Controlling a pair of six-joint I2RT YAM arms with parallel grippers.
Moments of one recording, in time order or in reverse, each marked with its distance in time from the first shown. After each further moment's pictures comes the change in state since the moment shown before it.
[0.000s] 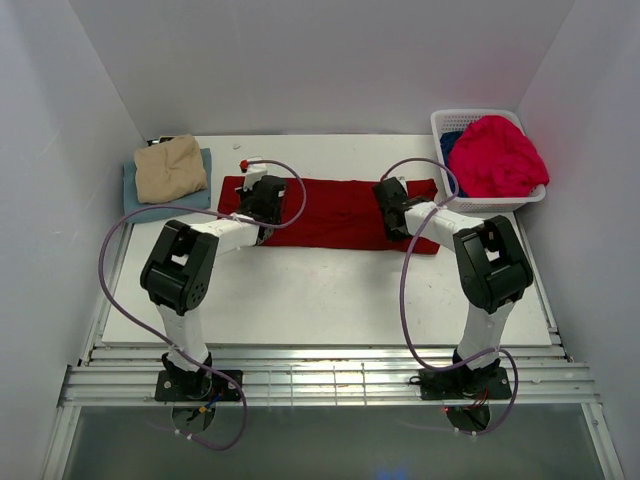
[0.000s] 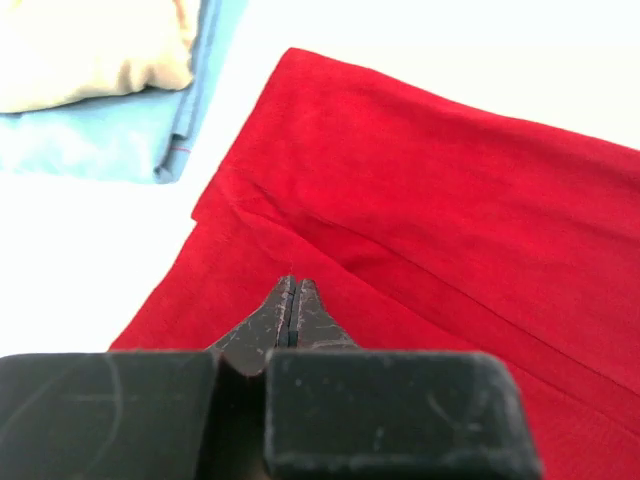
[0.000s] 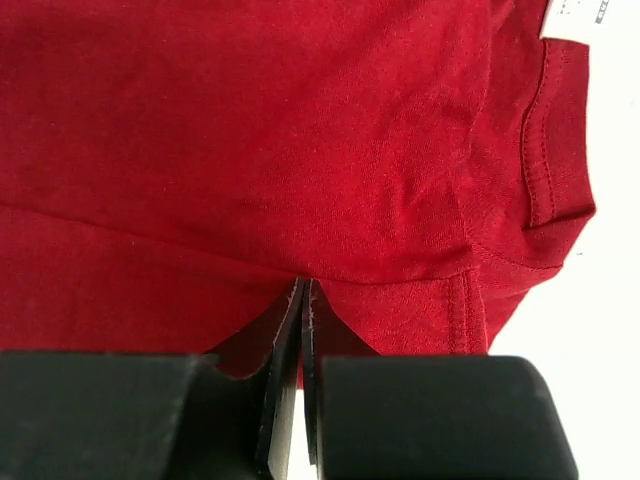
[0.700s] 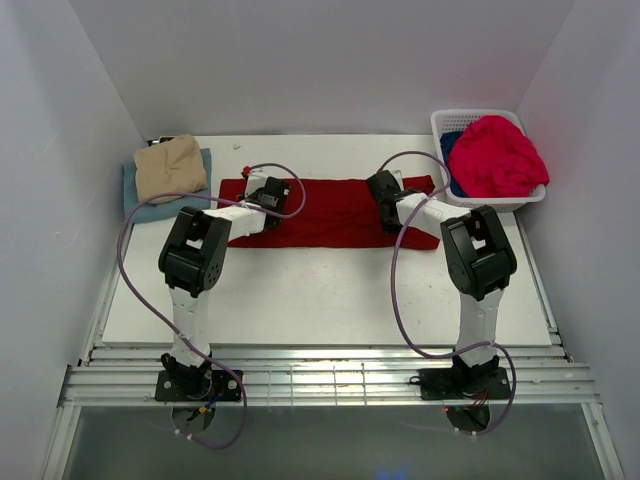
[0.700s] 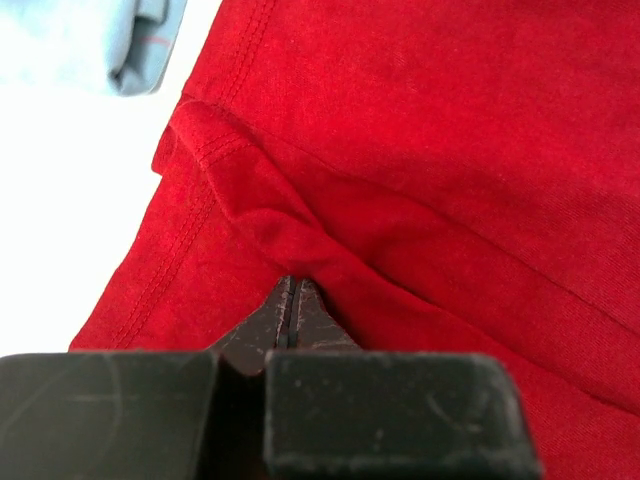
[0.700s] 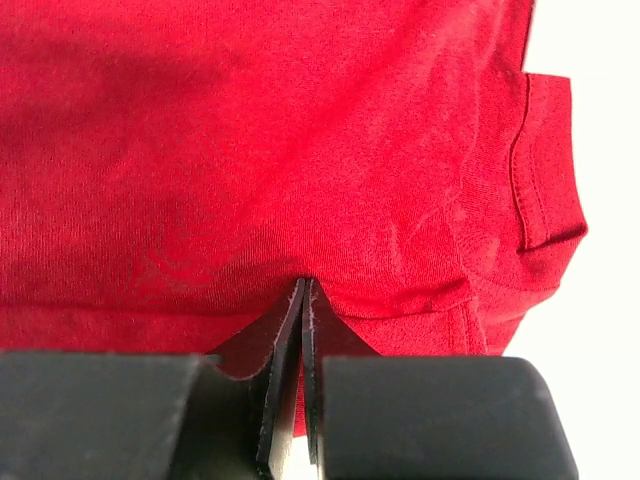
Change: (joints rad) left arm 0.051 0.208 0.187 -0.349 0.027 -0.123; right arm -0.004 0.119 0.118 -0.024 0.056 0.013
